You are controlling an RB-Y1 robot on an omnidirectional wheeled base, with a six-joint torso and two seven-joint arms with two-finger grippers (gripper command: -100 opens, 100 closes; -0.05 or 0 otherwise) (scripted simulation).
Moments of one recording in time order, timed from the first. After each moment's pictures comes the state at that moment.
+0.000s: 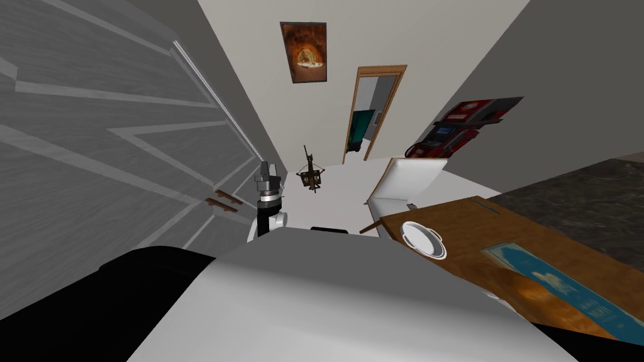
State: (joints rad) left arm 0.46 0.00 0.07 -2.31 -0.11 -0.51 0.12; right arm 0.28 -1.07 0.95 -1.09 0.26 0.37 0.90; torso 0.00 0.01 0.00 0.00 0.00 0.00
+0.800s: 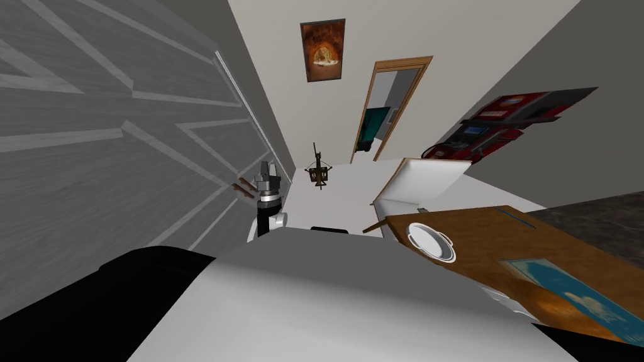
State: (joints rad) left arm 0.46 0.00 0.07 -2.31 -0.11 -0.51 0.12; right arm 0.26 -1.14 0.98 -1.16 0.10 0.41 0.91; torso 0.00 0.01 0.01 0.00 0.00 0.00
